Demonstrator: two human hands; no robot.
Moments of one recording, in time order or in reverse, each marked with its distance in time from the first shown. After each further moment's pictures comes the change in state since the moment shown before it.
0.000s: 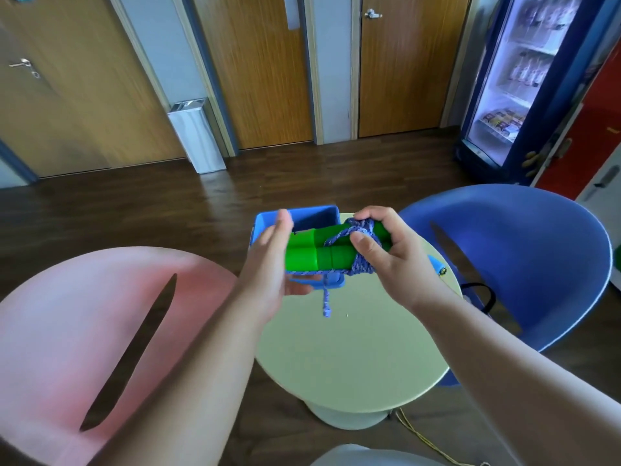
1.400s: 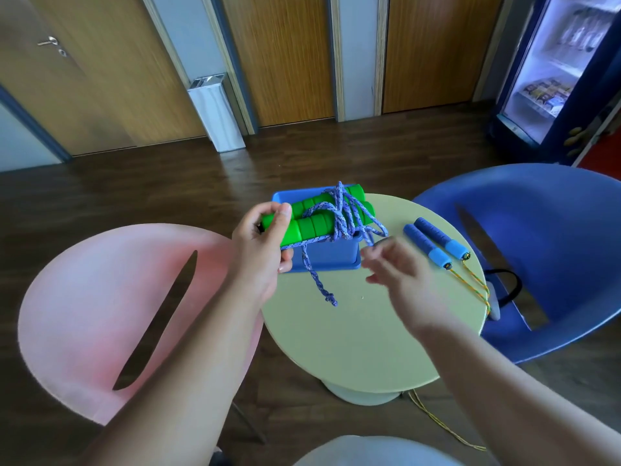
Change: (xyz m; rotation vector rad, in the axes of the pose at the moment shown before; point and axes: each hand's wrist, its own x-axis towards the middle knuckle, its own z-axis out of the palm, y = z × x) left_hand 0.011 -0.016 -0.024 -0.080 0.174 0.251; right_hand -0.036 0.041 0.022 0.266 0.001 0.331
